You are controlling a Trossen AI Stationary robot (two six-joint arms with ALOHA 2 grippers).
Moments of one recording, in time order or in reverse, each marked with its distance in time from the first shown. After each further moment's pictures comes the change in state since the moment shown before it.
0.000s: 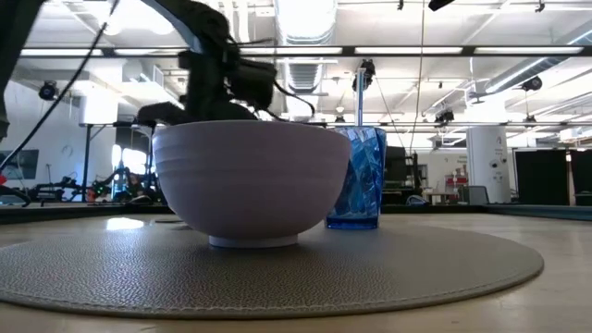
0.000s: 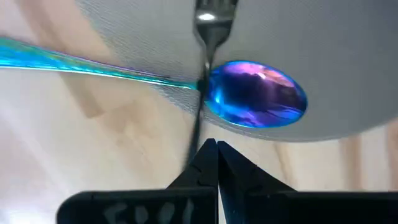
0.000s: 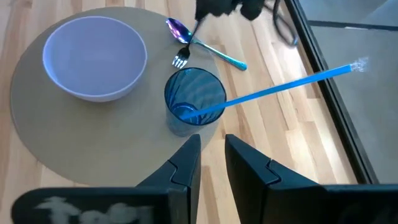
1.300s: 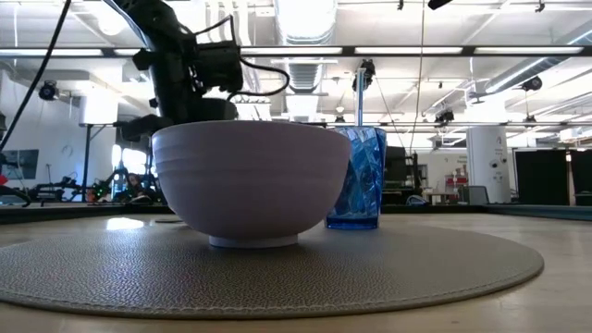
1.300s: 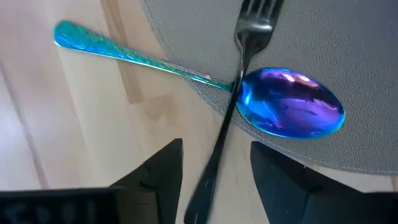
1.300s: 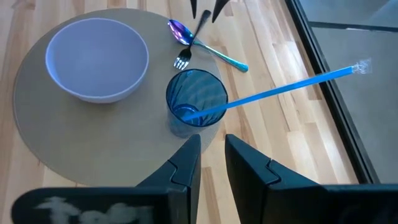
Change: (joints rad) left arm -0.027 -0.258 -0.315 0.360 -0.108 -0.142; right arm 0.000 0.000 0.000 0.007 -0.003 -0.002
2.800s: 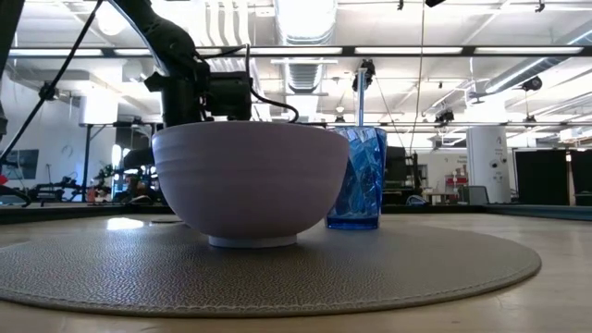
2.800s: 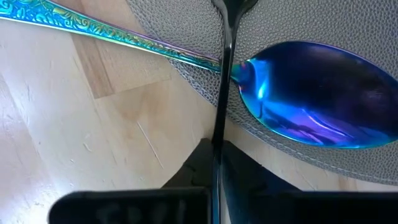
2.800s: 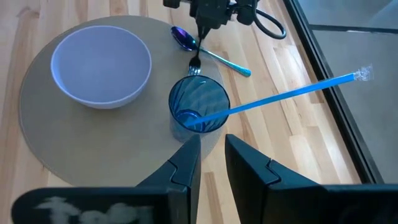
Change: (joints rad) left arm 0.001 0.176 0.004 0.026 -0.008 0.009; right arm 0.000 0.000 0.000 0.022 0.000 0.003
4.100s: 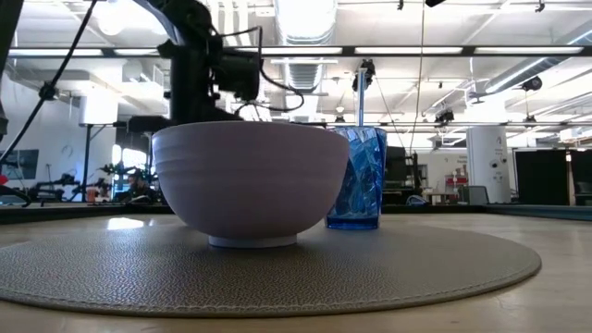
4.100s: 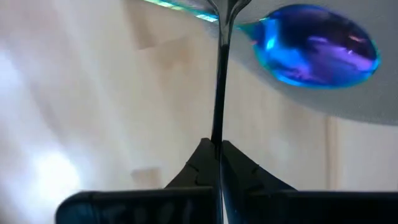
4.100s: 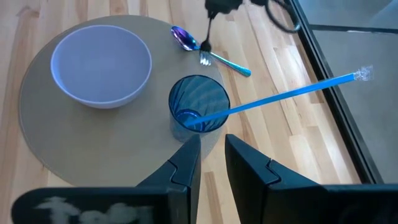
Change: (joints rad) left arm -0.001 -0.027 0.201 -0.330 -0.122 -0.021; right arm 0.000 0.000 0.000 -0.001 0.000 -0.001
